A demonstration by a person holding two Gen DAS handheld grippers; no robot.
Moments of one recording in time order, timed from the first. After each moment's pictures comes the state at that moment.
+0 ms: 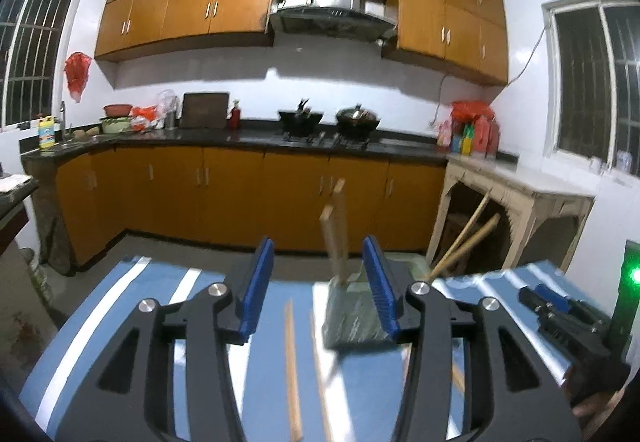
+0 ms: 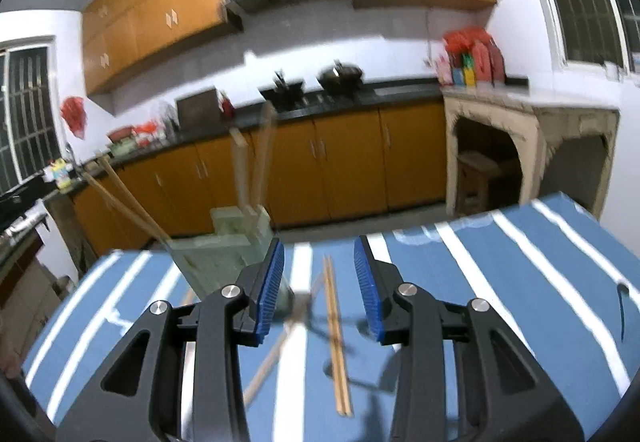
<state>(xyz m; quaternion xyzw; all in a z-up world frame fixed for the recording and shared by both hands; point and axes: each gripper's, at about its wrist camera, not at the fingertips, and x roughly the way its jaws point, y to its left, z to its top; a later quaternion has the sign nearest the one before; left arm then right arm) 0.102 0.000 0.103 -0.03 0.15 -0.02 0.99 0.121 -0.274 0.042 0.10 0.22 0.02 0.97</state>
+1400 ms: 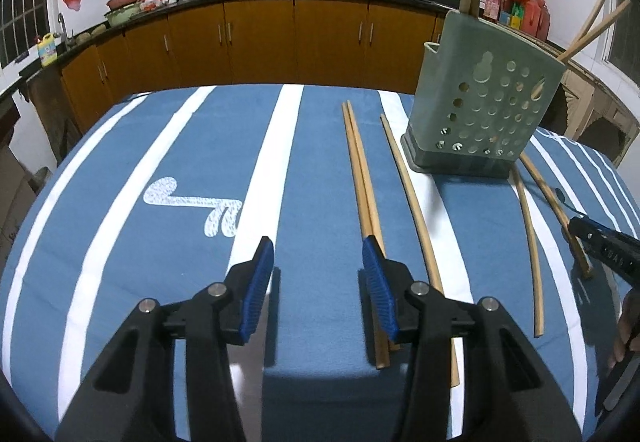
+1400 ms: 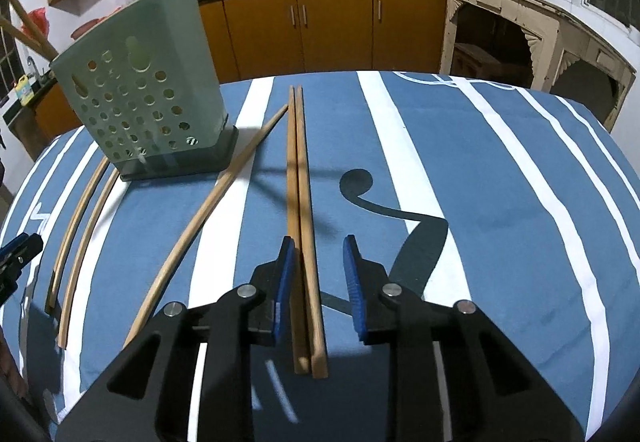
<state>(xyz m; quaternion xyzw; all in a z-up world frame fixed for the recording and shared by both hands) 0.164 0.036 -0.070 -0.02 0.39 0.01 0.92 0.179 -0.253 -0.072 0.03 0.40 0.01 0.92</state>
